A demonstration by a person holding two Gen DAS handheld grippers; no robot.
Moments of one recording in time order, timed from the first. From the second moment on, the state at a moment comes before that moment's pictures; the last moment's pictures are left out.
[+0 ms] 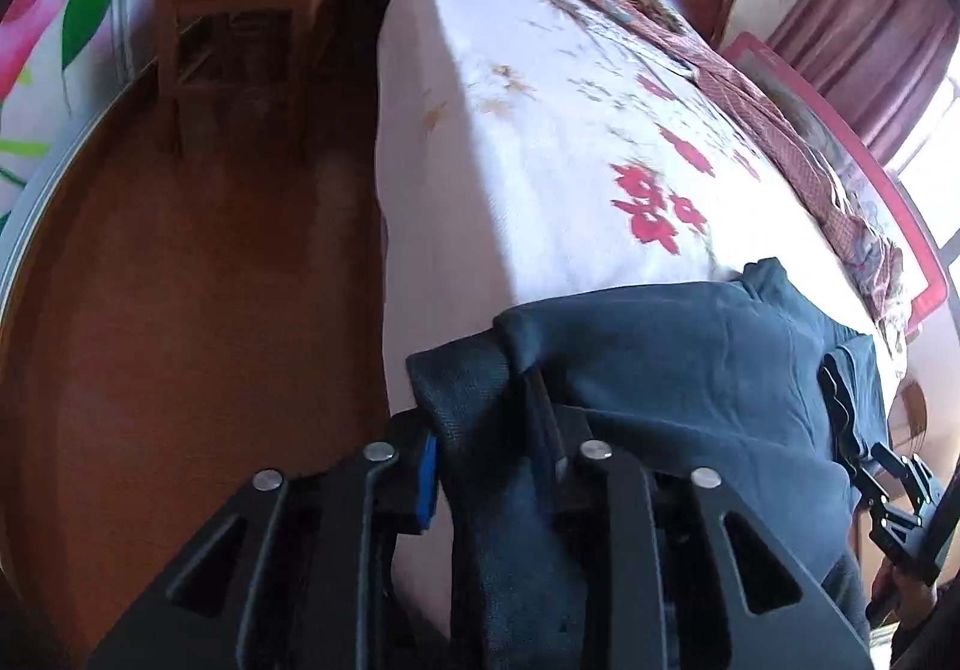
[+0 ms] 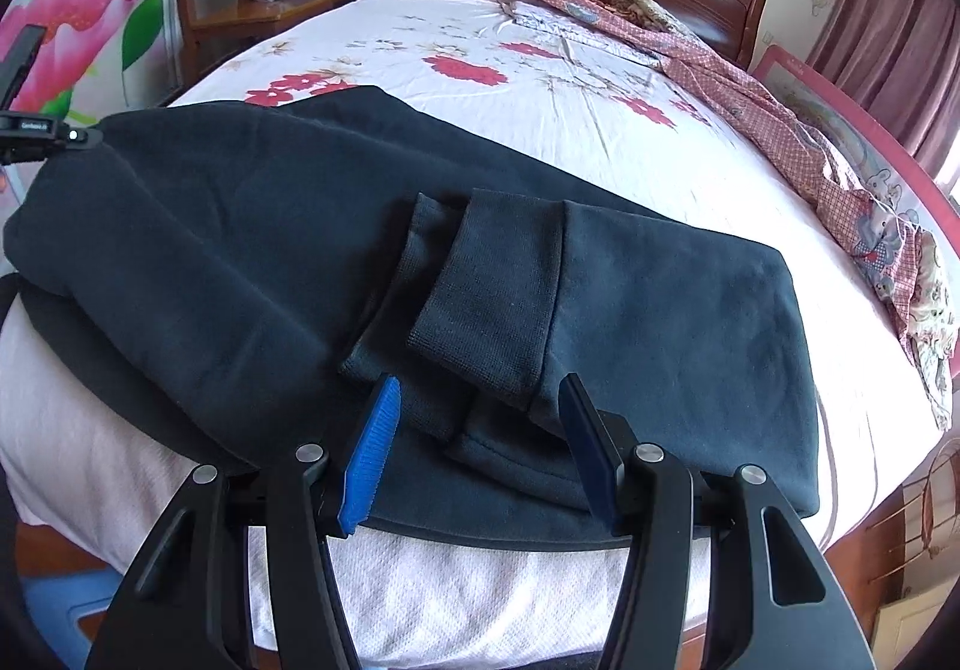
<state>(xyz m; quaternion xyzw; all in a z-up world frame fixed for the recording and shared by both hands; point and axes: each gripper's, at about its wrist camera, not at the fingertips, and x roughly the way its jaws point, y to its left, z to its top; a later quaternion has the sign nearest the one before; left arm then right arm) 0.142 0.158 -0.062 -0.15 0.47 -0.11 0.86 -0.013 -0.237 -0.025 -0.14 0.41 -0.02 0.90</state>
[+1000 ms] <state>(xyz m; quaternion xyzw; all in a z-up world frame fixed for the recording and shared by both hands) 0.052 0.135 -0.043 -0.07 0.55 -0.07 0.83 -0.055 -0.055 -0.038 -0.33 0.34 0.25 0.84</state>
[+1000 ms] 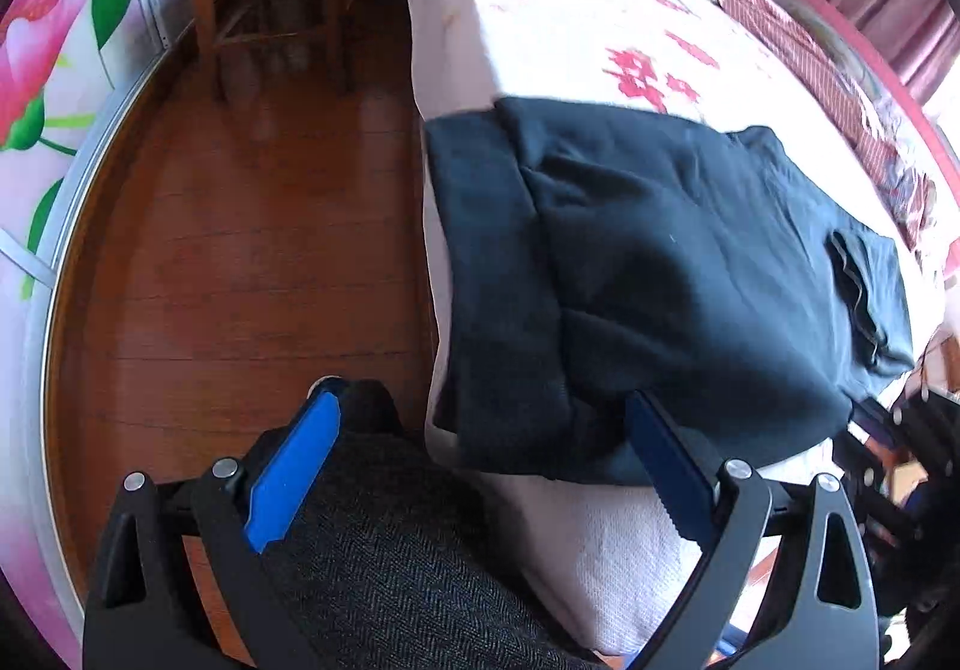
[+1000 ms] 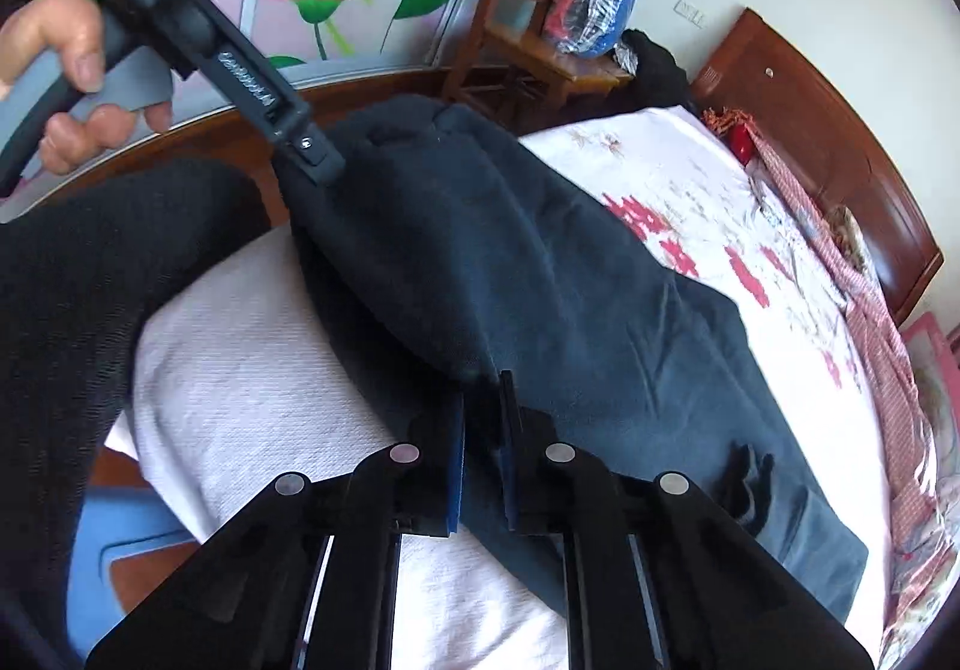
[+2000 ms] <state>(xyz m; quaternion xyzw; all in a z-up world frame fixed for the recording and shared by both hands) 0.104 0.226 -0.142 -0.45 0.54 -0.11 0.71 -0.015 -0.096 0.033 -0.11 0.40 0.26 0.87</state>
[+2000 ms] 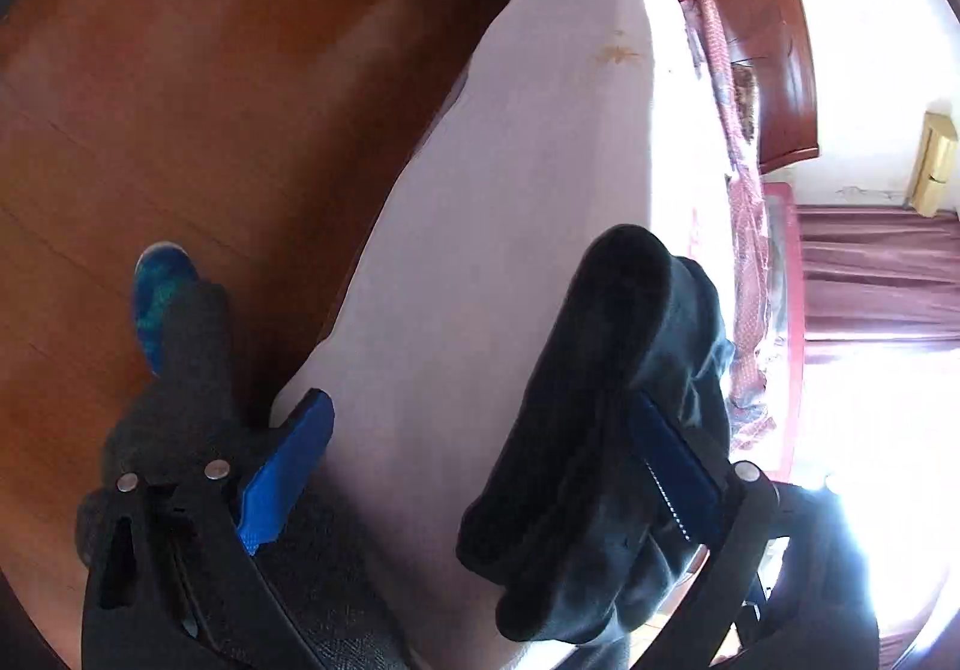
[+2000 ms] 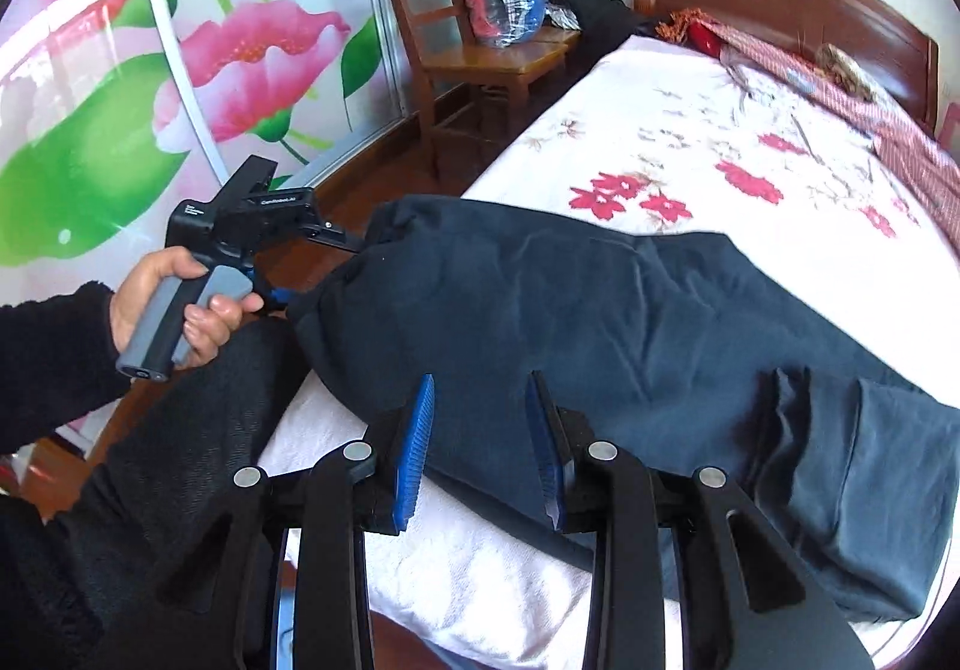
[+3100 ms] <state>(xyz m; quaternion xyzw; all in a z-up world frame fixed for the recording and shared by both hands) 0.081 0.147 -0.005 -0.41 0.51 -0.14 0.74 -0.031 -0.188 0.037 0.03 0.37 0.18 0.91</state>
